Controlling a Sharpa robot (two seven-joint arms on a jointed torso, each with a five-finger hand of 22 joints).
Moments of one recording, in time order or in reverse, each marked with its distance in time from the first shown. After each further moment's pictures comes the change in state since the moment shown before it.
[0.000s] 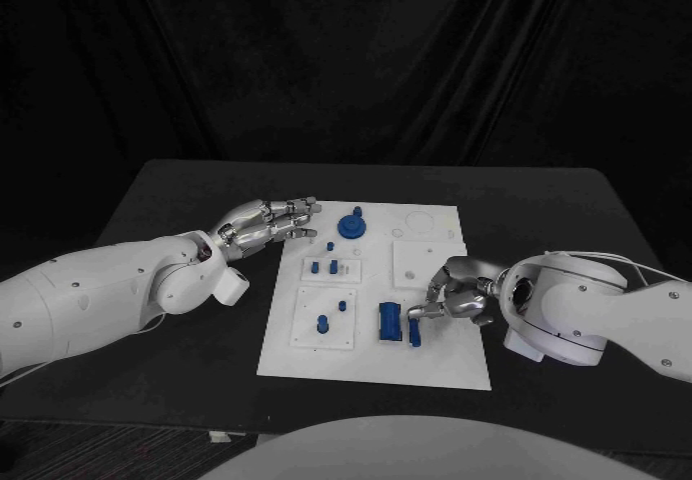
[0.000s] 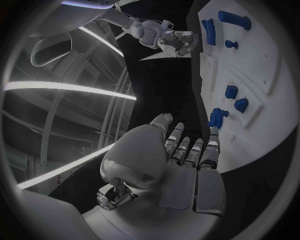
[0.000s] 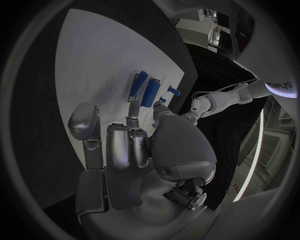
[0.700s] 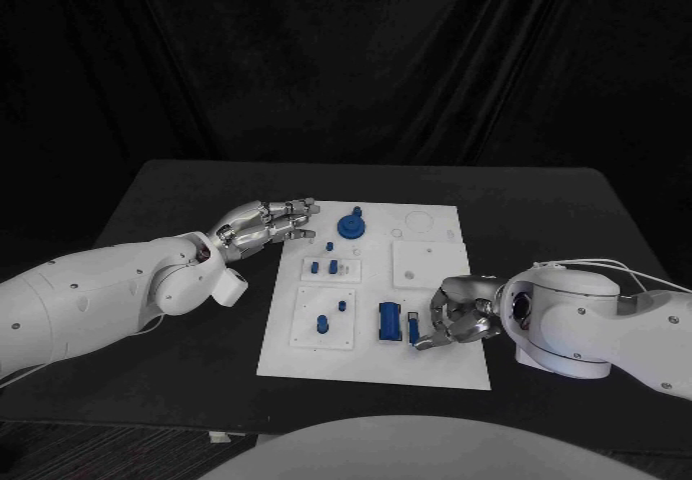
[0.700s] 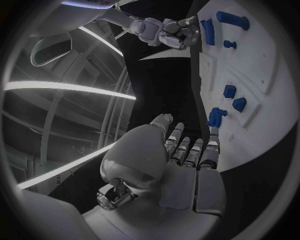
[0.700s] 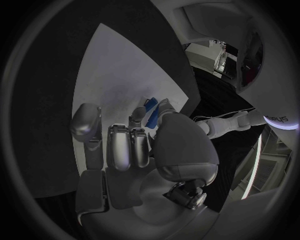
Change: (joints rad) left arm -0.003 -0.001 0.000 -0.004 0.000 0.002 -0.001; left_hand 0.000 0.000 0.008 0.000 0.000 0.000 0.000 0.000 0.000 0.000 0.000 0.000 0.000 0.000 0.000 0.000 0.000 0.000 0.000 0.000 0.000 -0.002; right arm -0.034 -0.012 0.000 0.021 -0.193 0.157 -0.005; right_hand -0.014 -0.043 -0.093 0.048 -0.014 -0.038 -0.033 0.303 0.319 0.000 -0.025 0.000 0.000 -0.001 -0.021 0.043 0.000 0.000 0.007 -0.021 0.018 0.000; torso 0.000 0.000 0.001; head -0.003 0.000
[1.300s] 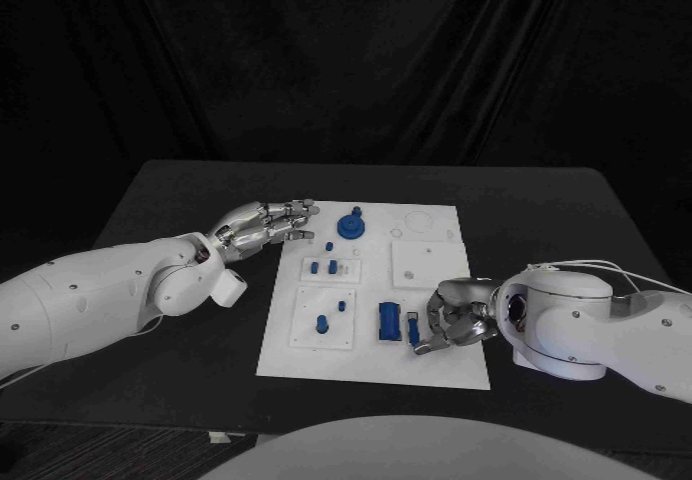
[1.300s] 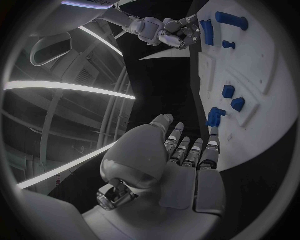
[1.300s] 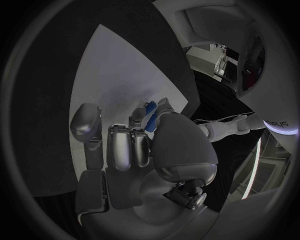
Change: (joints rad) left arm -0.002 0.000 0.000 -0.003 0.000 0.003 -0.003; left_hand 0.000 0.000 0.012 -0.004 0.000 0.000 0.000 0.000 0.000 0.000 0.000 0.000 0.000 0.000 0.000 0.000 0.000 0.000 0.000 0.000 0.000 -0.003; right arm -0.005 0.014 0.000 -0.003 -0.021 0.013 -0.004; right_hand 0.021 0.029 -0.024 -0.006 0.002 -0.017 -0.003 0.005 0.030 -0.004 -0.003 0.000 0.000 0.002 -0.002 0.000 0.000 0.000 0.000 0.000 0.000 0.001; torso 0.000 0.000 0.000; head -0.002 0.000
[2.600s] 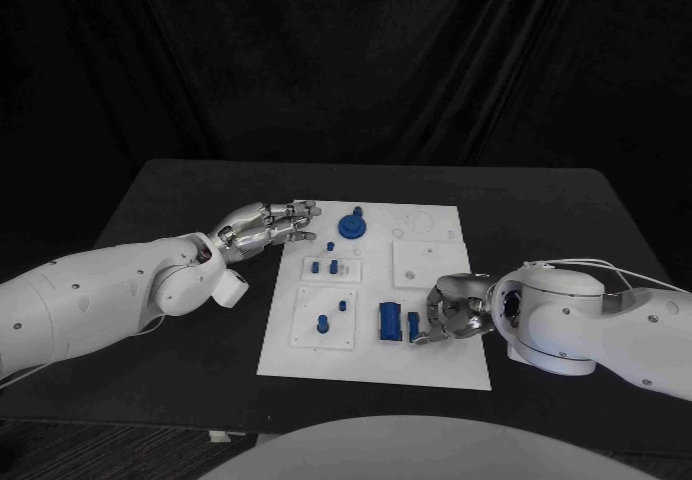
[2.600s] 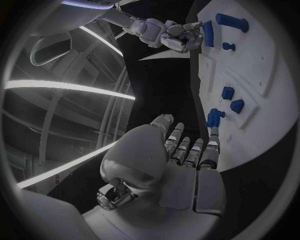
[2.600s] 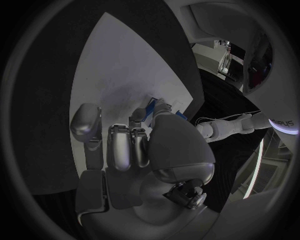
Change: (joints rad) left arm -0.001 0.000 0.000 0.003 0.000 0.004 -0.007; left_hand 0.000 0.000 0.012 -0.001 0.004 0.000 0.000 0.000 0.000 0.000 0.000 0.000 0.000 0.000 0.000 0.000 0.000 0.000 0.000 0.000 0.000 0.000; right arm -0.003 0.031 0.000 -0.036 -0.003 -0.029 -0.023; right_hand 0.070 0.073 -0.015 -0.015 0.103 -0.001 -0.001 -0.009 0.026 0.004 -0.004 0.000 0.000 -0.003 -0.003 0.003 0.000 0.000 0.000 0.000 0.000 0.000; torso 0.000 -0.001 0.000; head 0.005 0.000
